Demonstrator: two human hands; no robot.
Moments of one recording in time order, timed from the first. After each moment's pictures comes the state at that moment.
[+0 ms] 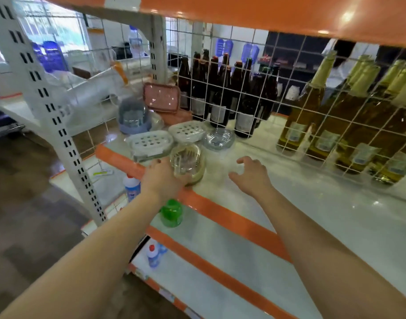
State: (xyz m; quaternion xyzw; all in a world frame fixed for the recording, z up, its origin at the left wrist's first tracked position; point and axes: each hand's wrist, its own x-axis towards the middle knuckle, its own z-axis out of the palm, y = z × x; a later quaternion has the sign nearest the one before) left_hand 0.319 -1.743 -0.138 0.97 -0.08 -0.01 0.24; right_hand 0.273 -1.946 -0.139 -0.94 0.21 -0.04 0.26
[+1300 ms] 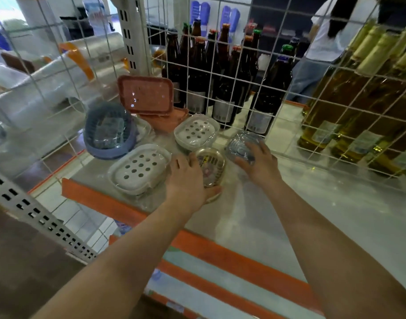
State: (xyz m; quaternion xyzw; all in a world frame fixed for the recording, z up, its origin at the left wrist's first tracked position) left_hand 0.443 -1.792 -0.159 0.97 -0.23 -0.04 0.10; right_hand 0.420 -1.983 -0.182 -0.92 0.27 -0.09 0.27
